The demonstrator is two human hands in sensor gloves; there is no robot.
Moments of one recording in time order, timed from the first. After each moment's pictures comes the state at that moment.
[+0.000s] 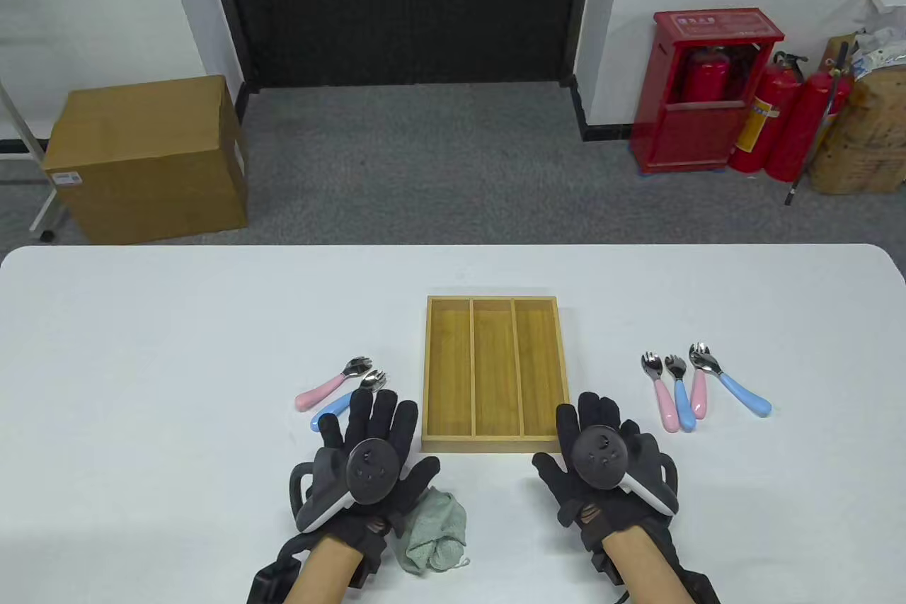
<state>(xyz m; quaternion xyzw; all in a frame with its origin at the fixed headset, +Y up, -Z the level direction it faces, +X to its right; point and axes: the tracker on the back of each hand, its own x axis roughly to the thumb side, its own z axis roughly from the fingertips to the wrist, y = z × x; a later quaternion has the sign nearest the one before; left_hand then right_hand) -0.151 -0.745 -0.323 -0.02 -0.11 0.13 0.98 0.173 -0.764 -0.337 0.09 0.06 0.98 0.16</state>
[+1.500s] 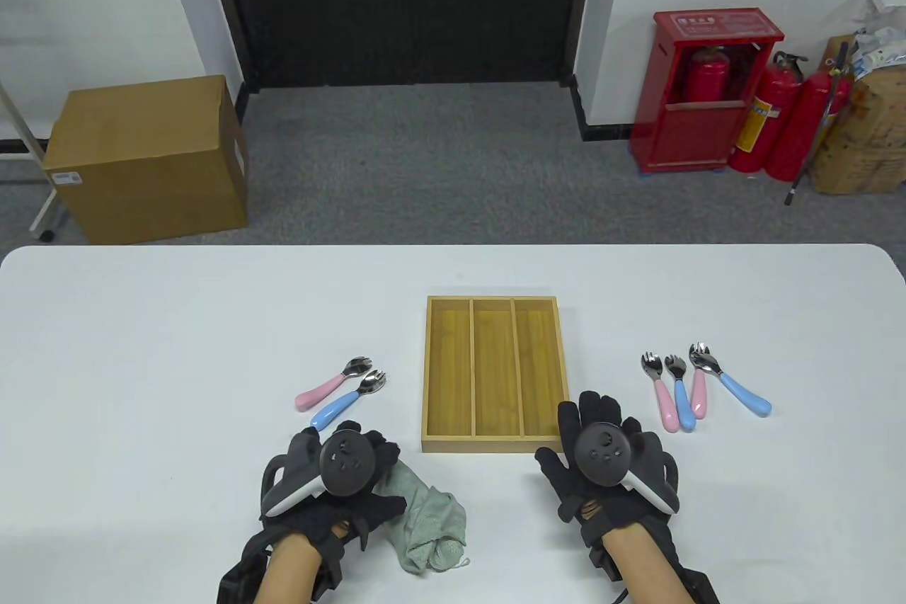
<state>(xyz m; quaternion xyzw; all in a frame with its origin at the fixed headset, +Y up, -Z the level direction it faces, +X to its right) -0.172 -0.735 -0.321 -0.15 -0.16 0.09 0.97 0.176 -0.763 -0.339 0.08 0.05 0.98 0.17</state>
